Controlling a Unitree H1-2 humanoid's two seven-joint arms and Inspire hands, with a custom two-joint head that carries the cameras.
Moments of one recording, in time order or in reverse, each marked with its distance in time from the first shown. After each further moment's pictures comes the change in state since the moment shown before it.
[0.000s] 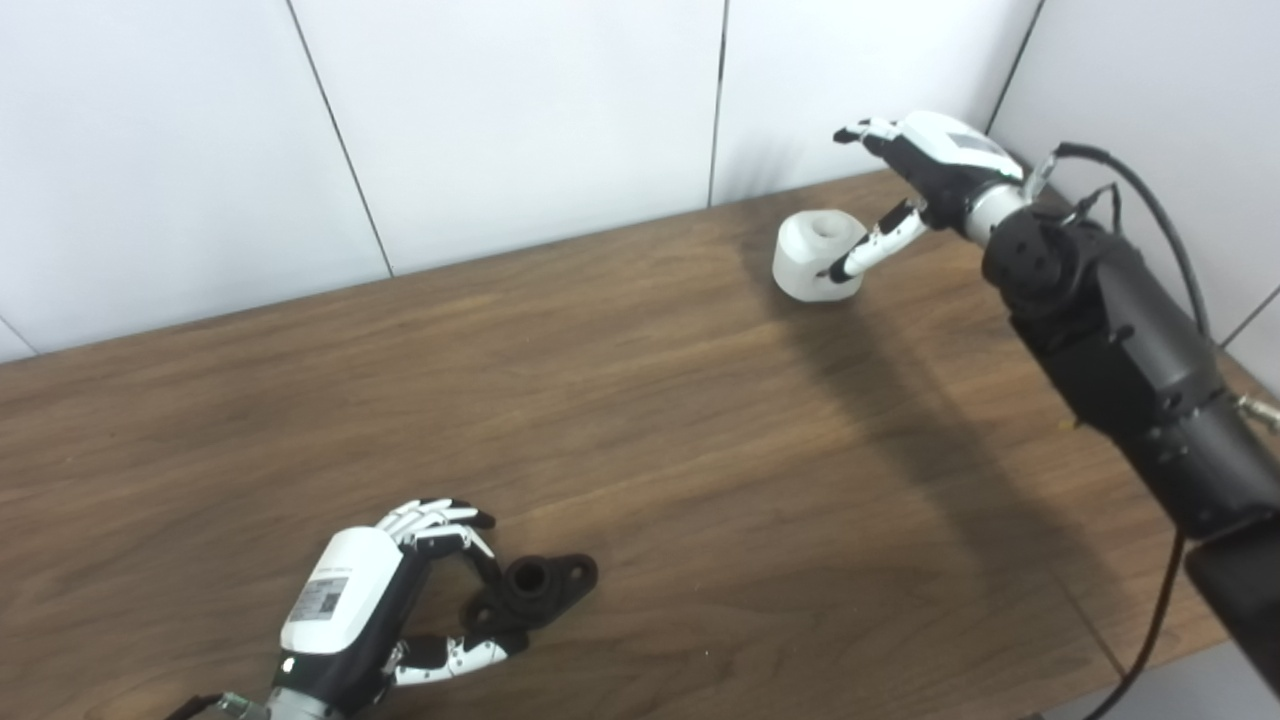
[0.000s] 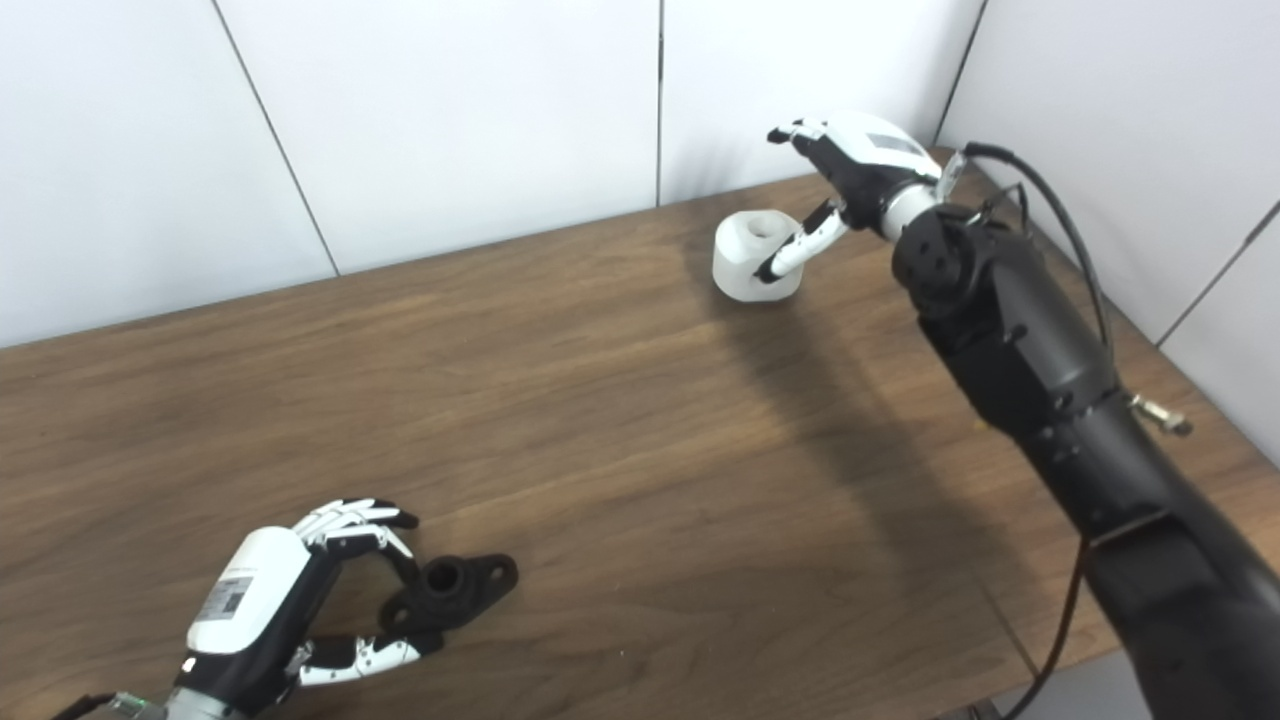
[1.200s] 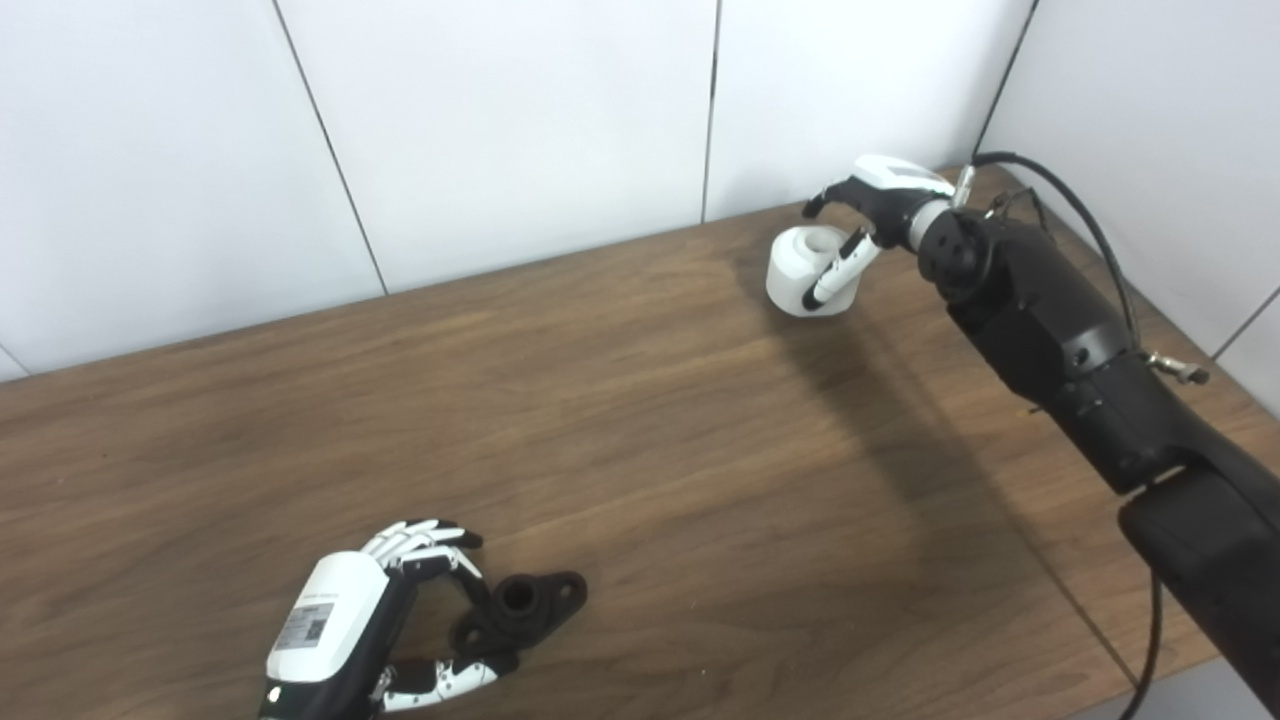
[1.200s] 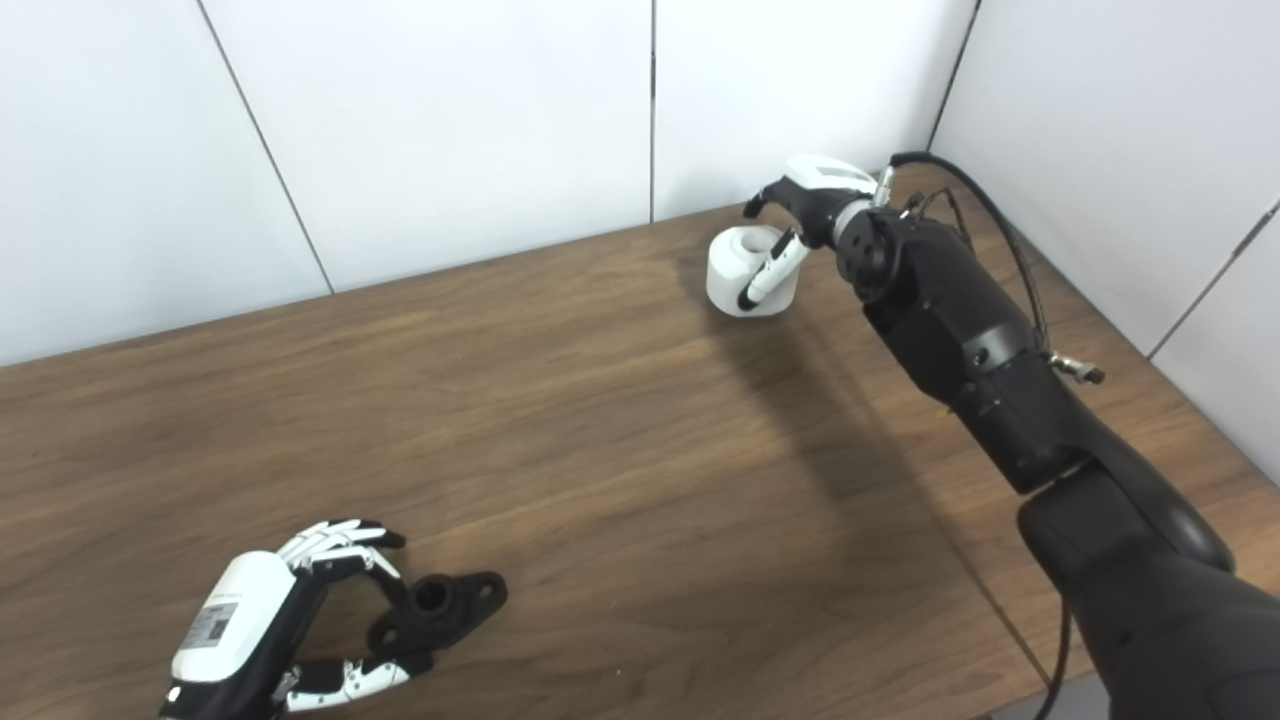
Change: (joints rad) left arm 0.019 -0.001 0.017 0.000 0.003 -0.008 0.016; right arm -0.135 0.076 0.105 0.259 -0.028 -0.034 -0.027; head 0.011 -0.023
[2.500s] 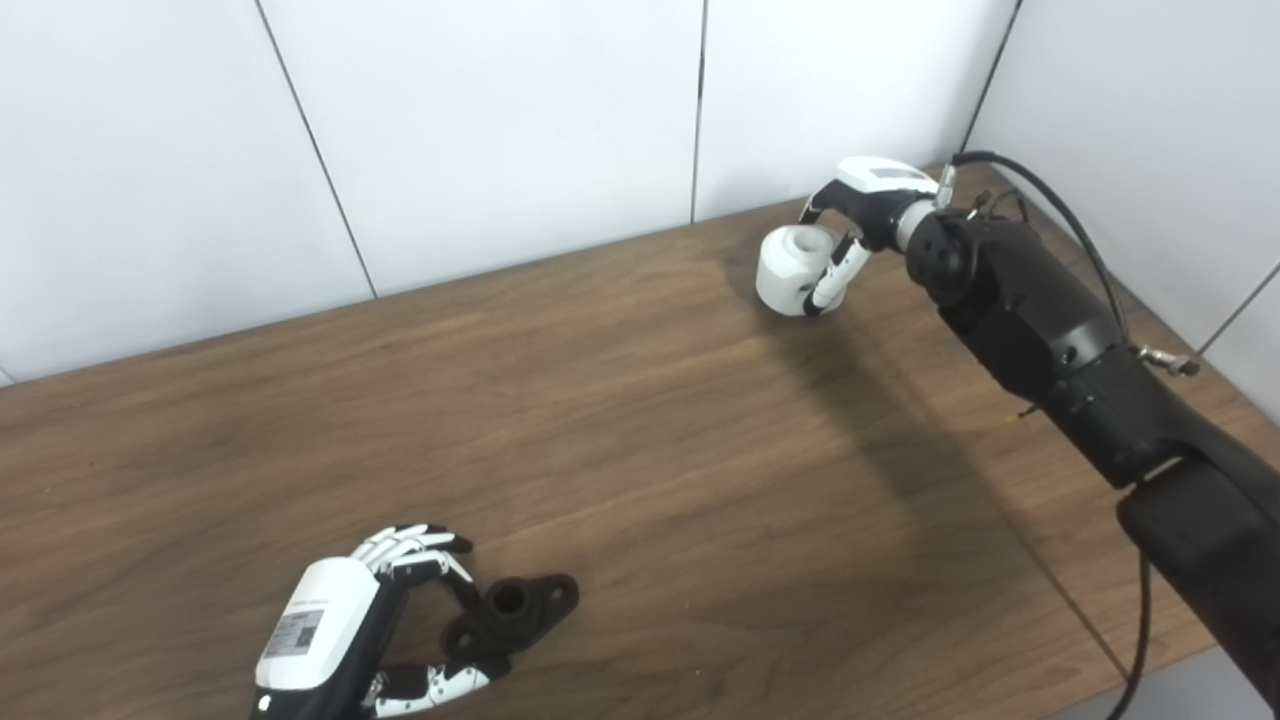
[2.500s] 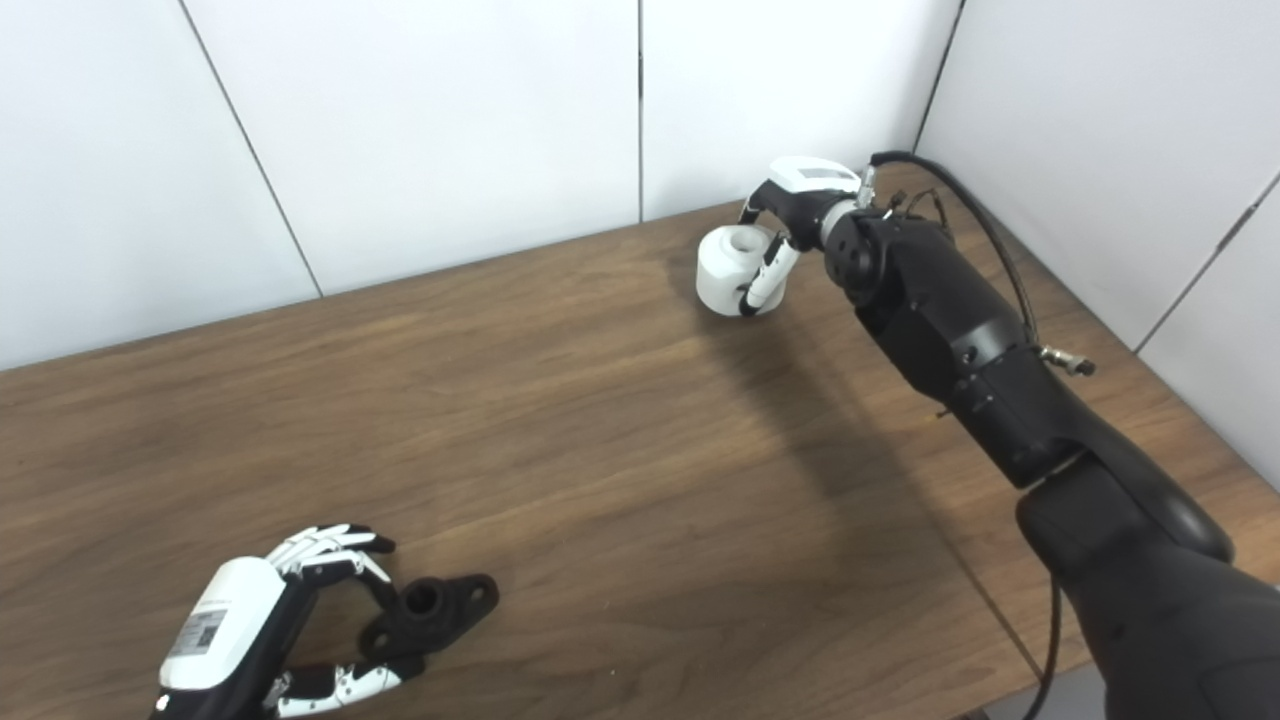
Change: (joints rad) left arm 0.006 -0.002 0.009 -0.015 0.015 0.009 -0.010; right arm -0.001 -0.024 0.046 -0.003 -0.039 -0.013 0.045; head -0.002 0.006
